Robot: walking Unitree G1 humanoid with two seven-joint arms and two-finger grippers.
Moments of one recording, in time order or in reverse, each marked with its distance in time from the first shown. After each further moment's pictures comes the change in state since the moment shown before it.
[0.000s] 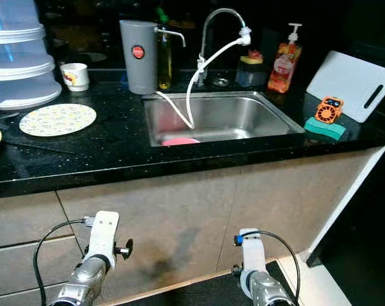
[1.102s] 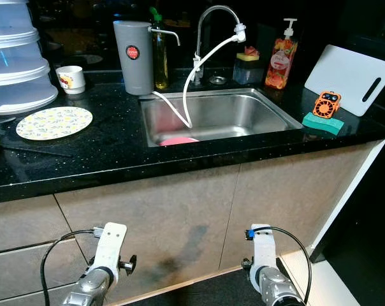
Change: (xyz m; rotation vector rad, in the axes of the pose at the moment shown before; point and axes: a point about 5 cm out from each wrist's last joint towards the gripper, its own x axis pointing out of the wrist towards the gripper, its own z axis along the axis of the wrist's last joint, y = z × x) left arm -0.003 -0.012 -0.025 0.039 0.100 -0.054; right arm -0.004 -0.024 0.003 0.063 -0.027 -0.080
